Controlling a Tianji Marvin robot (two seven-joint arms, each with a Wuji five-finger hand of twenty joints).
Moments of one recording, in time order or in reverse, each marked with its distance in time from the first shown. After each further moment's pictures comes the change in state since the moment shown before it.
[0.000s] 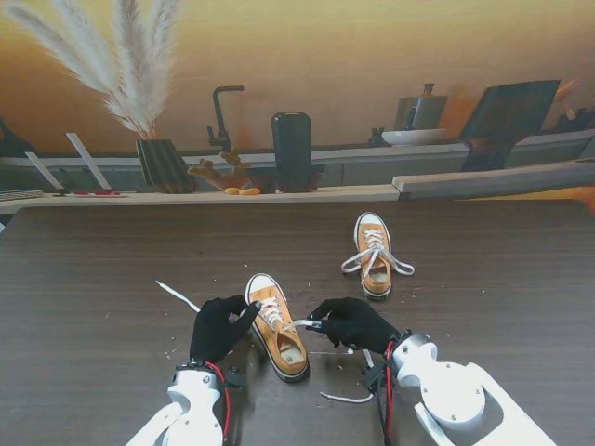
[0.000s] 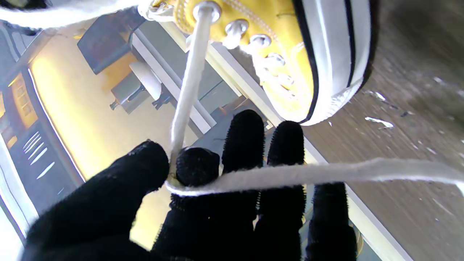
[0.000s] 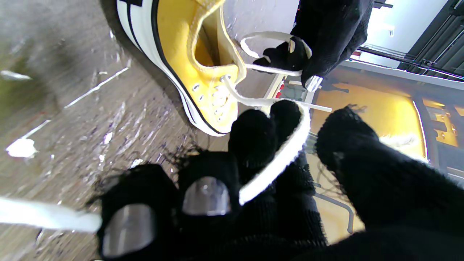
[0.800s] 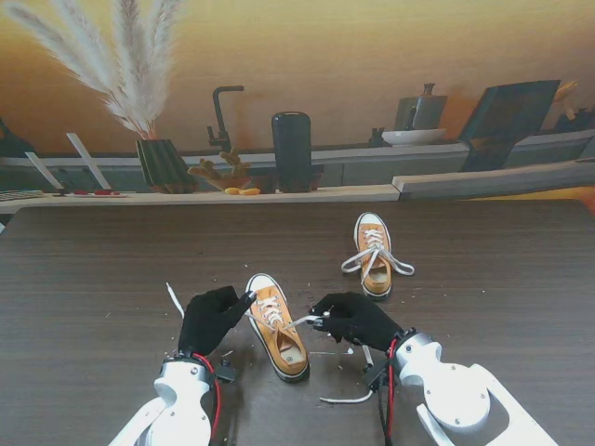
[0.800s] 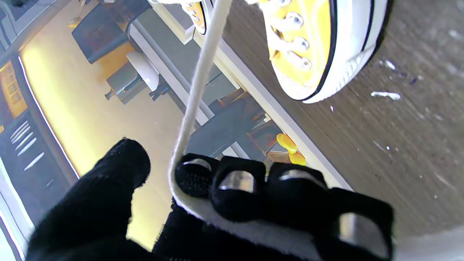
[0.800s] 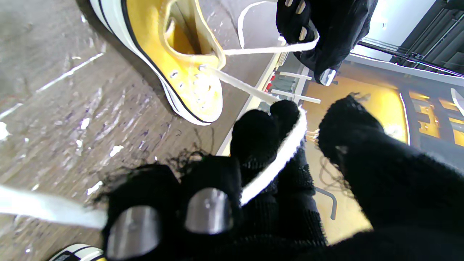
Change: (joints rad) left arm 0.070 0.012 -0.087 -0.159 -0.028 0.086 -0.124; right arm -0.033 0.001 0.025 -0.063 -0.008 0.005 -0.026; left_hand 0.001 0.058 -0.243 -0.021 -0.043 0.027 0.113 0.034 0.171 -0.001 0.548 0.283 0.314 0.037 0.907 0.102 0.743 0.156 1.169 0.282; right_hand -0.001 -0.099 0.043 0.000 -0.001 0.002 0.011 -0.011 0.022 -0.013 0.001 0.001 0.001 -0.027 0.047 0.048 0.010 -0.084 0.002 0.019
